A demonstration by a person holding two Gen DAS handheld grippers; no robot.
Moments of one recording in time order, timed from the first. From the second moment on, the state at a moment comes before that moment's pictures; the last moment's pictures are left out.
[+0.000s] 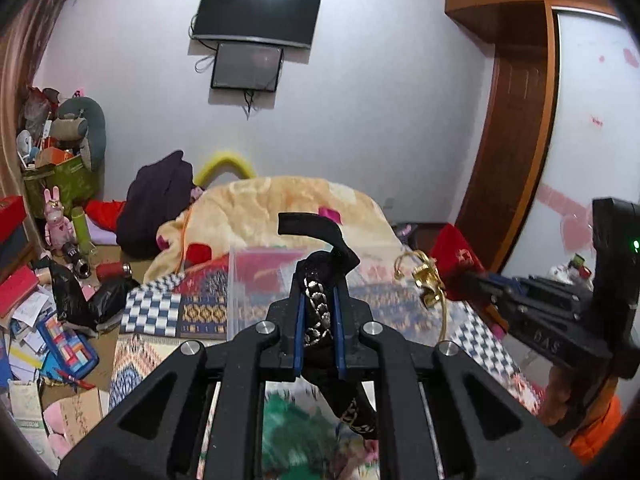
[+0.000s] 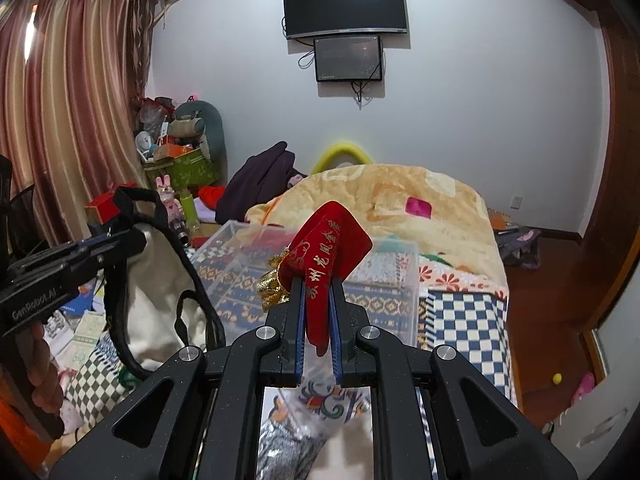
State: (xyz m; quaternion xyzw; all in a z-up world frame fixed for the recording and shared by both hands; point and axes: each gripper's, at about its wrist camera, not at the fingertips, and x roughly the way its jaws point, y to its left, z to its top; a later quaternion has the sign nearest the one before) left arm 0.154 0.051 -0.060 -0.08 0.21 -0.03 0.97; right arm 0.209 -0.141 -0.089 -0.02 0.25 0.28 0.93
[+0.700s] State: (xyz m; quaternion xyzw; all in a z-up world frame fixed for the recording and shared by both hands) left arm 0.230 0.053 -0.113 -0.08 0.32 -0.01 0.95; right arm 0.270 -0.097 -0.133 -0.09 0.34 0.24 0.90
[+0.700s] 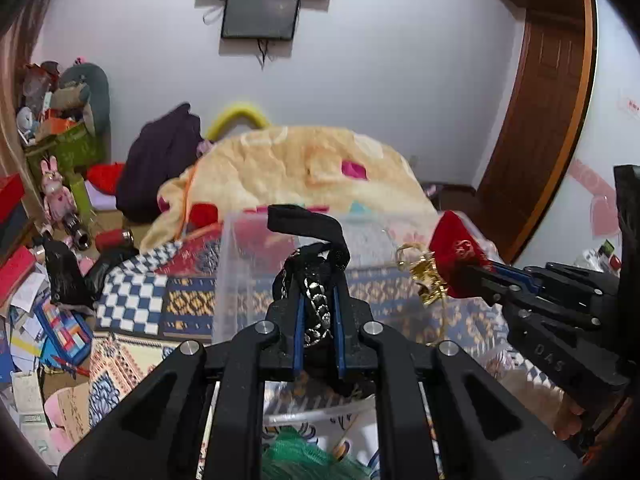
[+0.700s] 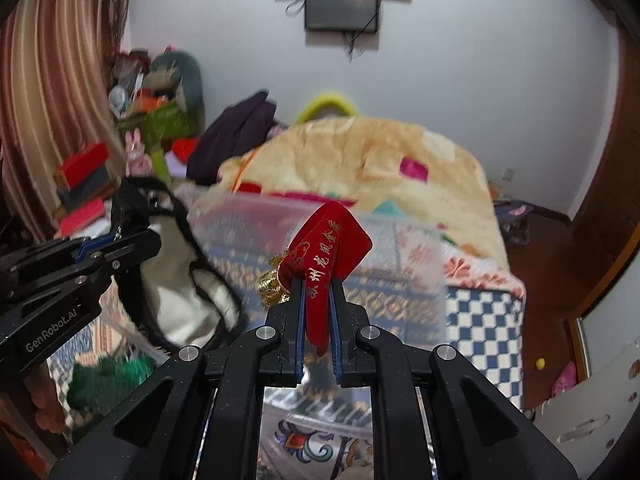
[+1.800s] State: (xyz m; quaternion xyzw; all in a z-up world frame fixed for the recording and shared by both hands) left arm 0.129 0.055 -0.072 -0.06 0.28 -0.05 0.96; right arm 0.199 -0.144 -0.092 -0.08 0.28 0.26 0.92
